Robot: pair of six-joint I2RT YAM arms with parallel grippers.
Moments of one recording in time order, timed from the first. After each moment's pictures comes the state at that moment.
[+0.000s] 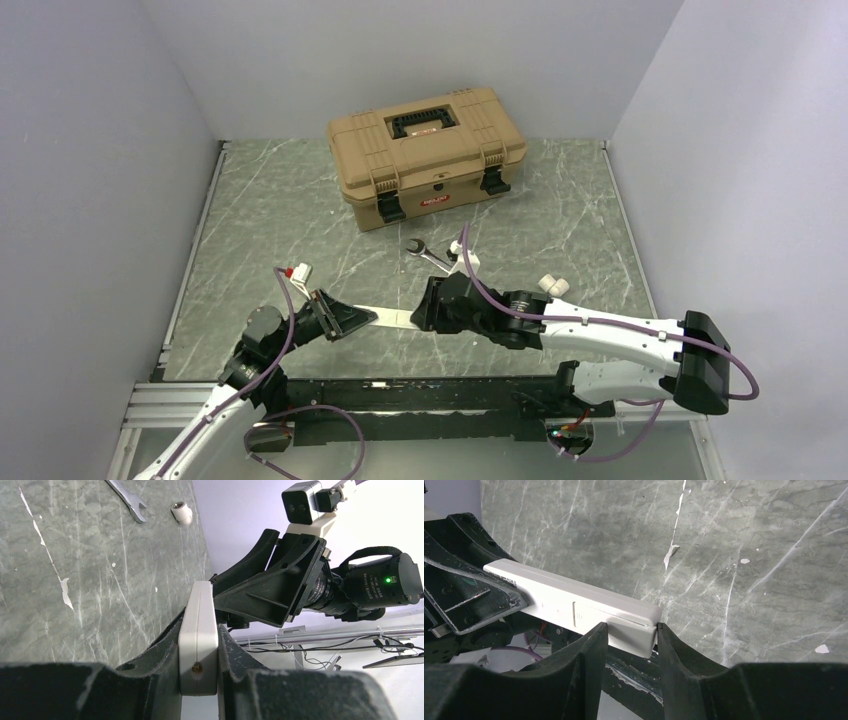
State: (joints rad) left arm -0.48 0.22 0.01 0.17 0.54 -1.24; right arm 1.18 1.14 0.79 -0.36 0.25 1.05
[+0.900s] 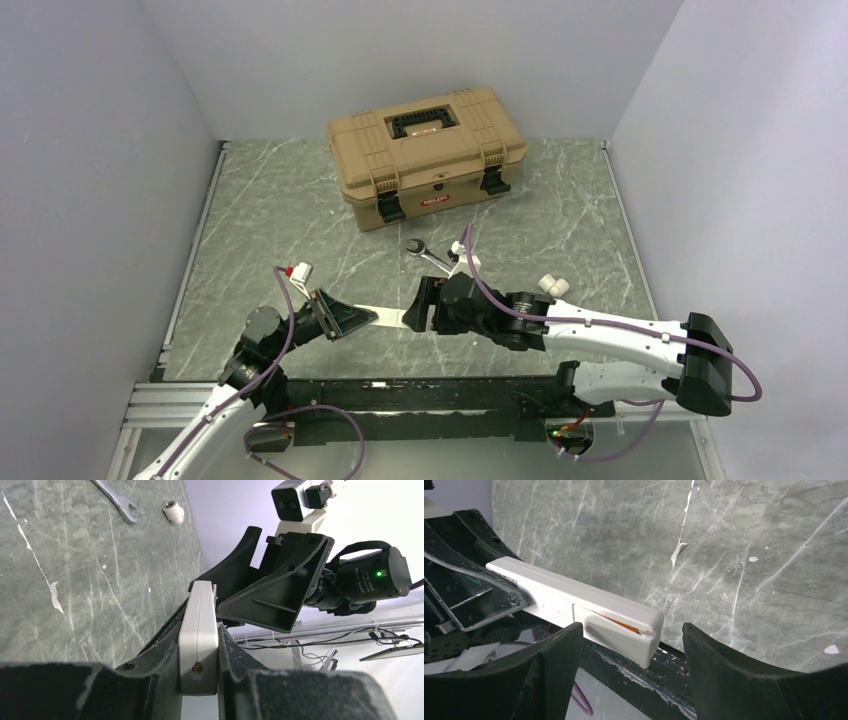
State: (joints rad) left arm -0.48 0.23 0.01 0.20 0.55 -1.24; right arm 1.18 1.12 0.78 -0.35 0.24 1.06
